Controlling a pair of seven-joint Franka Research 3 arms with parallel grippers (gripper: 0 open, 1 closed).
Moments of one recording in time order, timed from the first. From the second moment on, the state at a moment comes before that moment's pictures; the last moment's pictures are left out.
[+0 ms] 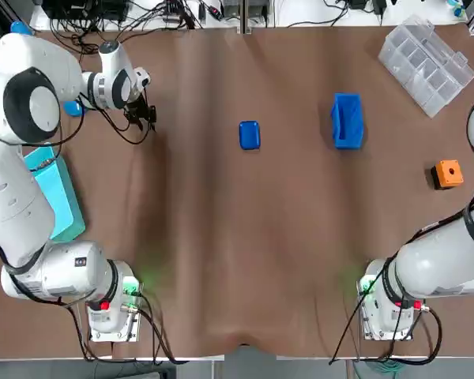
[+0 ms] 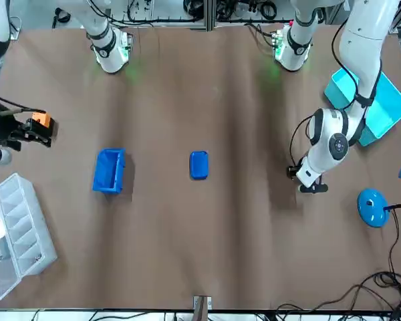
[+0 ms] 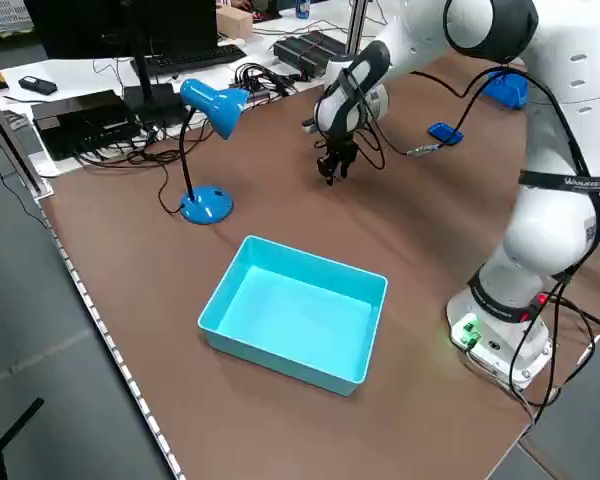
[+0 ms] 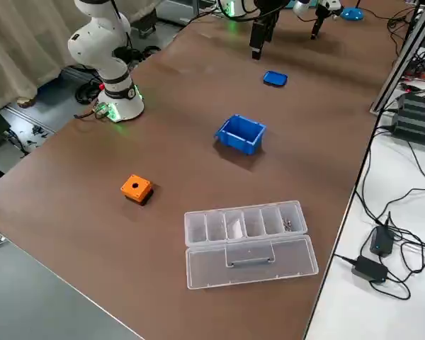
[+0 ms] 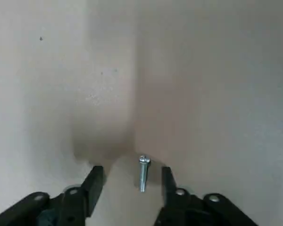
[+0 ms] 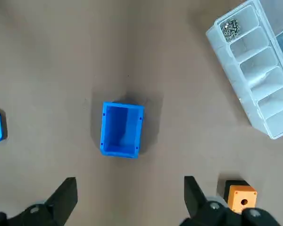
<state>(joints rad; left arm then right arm) 0.06 0.47 -0.16 -2.15 0.05 2.55 -0.15 0.02 0.22 0.02 -1.30 0.00 1.47 -0.05</state>
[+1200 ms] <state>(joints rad) 0.06 0.47 -0.16 -2.14 0.05 2.55 -0.15 0.00 0.20 -0.03 -1.27 -0.01 1.49 -0.05</state>
